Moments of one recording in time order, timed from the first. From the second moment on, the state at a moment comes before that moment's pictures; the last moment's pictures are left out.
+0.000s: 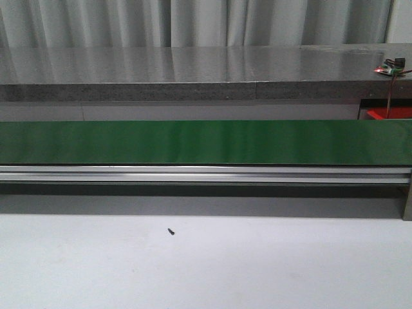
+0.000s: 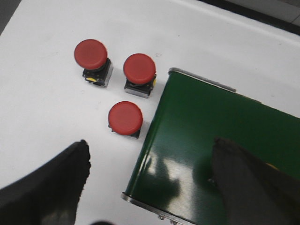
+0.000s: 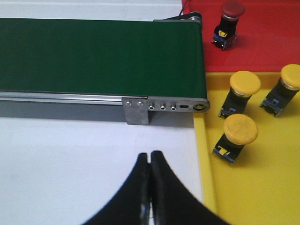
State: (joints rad) left arm 0.33 1.59 -1.36 -0.11 0.80 0.02; right arm 0.05 0.43 -0.47 -0.03 0.67 0.11
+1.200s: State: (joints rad) left arm 0.38 1.92 -1.38 -0.17 0.63 0.06; right arm 0.05 0.43 -0.47 -0.03 0.67 0.11
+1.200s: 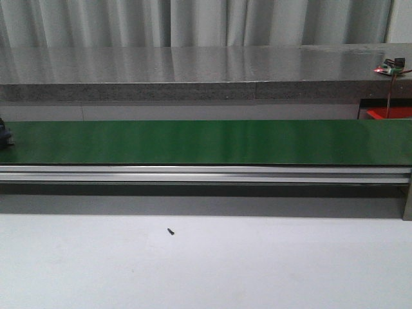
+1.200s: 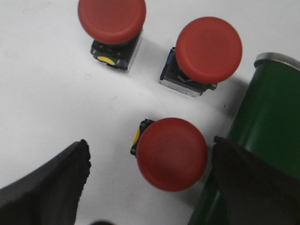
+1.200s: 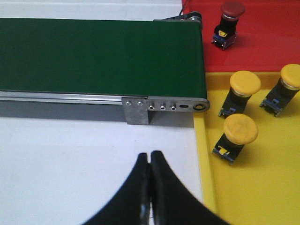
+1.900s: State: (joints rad) left arm 0.38 1.99 -1.41 -0.18 0.62 0.07; right arm 0.05 0.43 -0.47 -0.03 0.67 0.11
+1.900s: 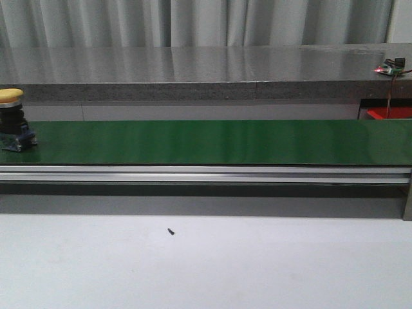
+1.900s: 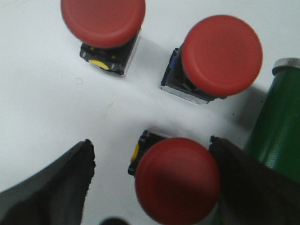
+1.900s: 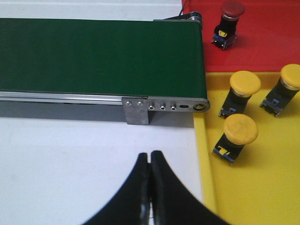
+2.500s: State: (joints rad) left arm 0.38 1.95 -1.41 -0.17 0.63 0.07; right arm 0.05 0.43 -0.47 -0.03 0.67 0.11
